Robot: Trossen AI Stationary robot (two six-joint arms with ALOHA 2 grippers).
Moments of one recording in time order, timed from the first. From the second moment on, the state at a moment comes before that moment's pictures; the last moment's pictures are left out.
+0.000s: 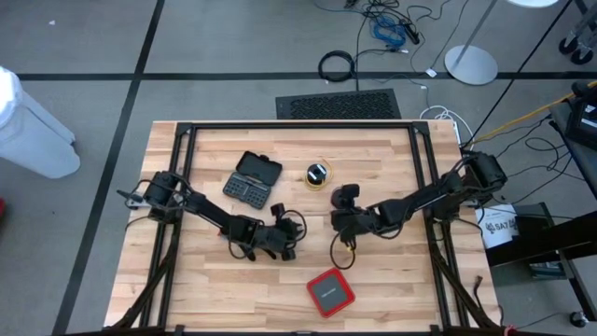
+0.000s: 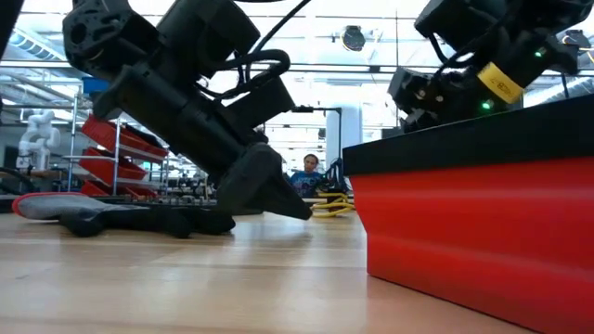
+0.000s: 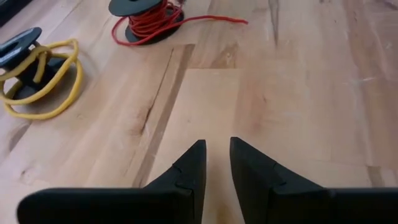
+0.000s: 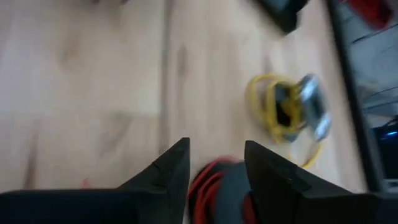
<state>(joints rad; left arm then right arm) -0.29 1.96 0.85 0.44 -0.53 -0.14 0.27 1.58 0.69 -0.05 0.65 -0.09</state>
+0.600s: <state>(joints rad) -0.30 1.96 0.85 0.49 -0.55 -0.15 -0.03 1.59 0.69 0.24 0.57 -0.34</state>
